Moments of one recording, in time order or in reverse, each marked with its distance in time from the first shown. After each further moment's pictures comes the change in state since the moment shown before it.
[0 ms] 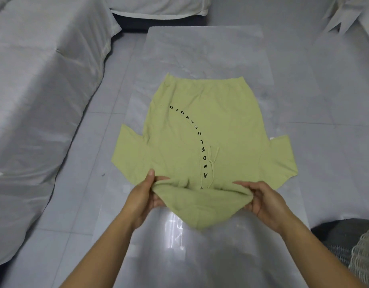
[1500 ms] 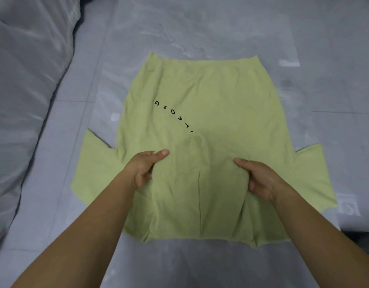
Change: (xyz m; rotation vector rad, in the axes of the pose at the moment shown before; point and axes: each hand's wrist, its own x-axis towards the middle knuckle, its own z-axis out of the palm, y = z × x) left_hand 0.230 0.040 0.019 0.036 -0.032 -0.175; right_hand 0.199 -0.051 -0.001 -0.038 0.032 0.148
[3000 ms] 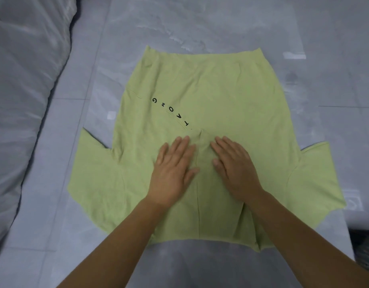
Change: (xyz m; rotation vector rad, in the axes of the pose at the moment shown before) left_hand 0.002 -0.049 0.041 1.385 0.255 1.126; right_hand 0.030 0.025 0.024 -1.553 0.281 -1.061
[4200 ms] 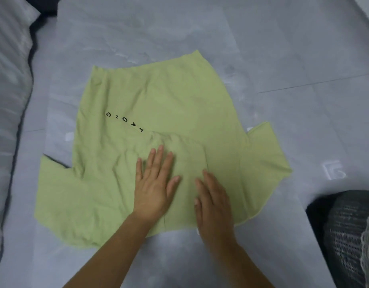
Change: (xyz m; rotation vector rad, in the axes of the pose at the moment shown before) left_hand -0.010 0.065 0.011 0.126 -0.073 0.010; right_hand -0.119 -0.042 -0.002 0.067 0.336 0.363
